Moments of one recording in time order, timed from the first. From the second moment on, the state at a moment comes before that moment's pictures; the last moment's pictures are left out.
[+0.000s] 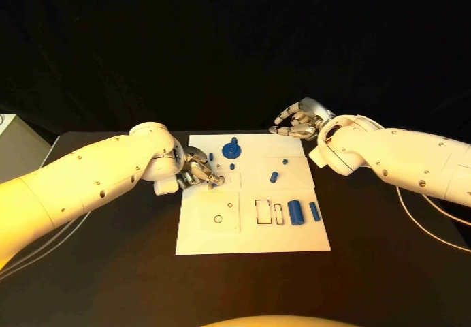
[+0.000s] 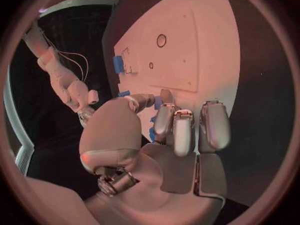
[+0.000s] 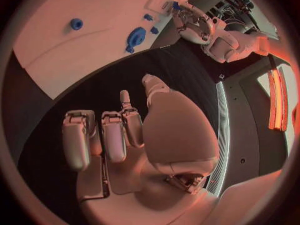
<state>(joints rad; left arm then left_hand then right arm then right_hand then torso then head) 1.27 -0.51 0.05 1.16 -0.89 0.41 -0.51 1.06 -0.11 0.67 0.26 0.39 0.94 0.04 0.59 1.14 1.41 -0.04 1.30 1.22 1.46 -0.09 1.54 1.31 0.08 1.40 0.03 1.40 1.22 1.35 -0.76 -0.11 1.31 -0.90 -0.47 -0.08 1.33 -0.18 0.13 0.28 0.39 0.88 0.15 0.21 0.42 1.44 0.07 1.43 1.31 1.46 -0.01 1.52 1.31 0.02 1.47 0.09 1.50 1.31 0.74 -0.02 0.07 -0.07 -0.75</state>
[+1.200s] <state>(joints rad) 1.19 -0.74 0.07 1.27 -0.54 0.50 -0.10 1.06 -0.08 0.64 0.24 0.34 0.93 0.04 0.53 1.11 1.38 -0.03 1.29 1.20 1.47 -0.09 1.54 1.31 0.08 1.37 0.03 1.38 1.19 1.26 -0.81 -0.13 1.61 -1.18 -0.49 0.02 1.46 -0.21 0.26 0.25 0.29 0.88 0.15 0.21 0.42 1.45 0.07 1.43 1.31 1.46 -0.01 1.52 1.31 0.02 1.47 0.09 1.52 1.31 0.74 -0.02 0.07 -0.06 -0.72</state>
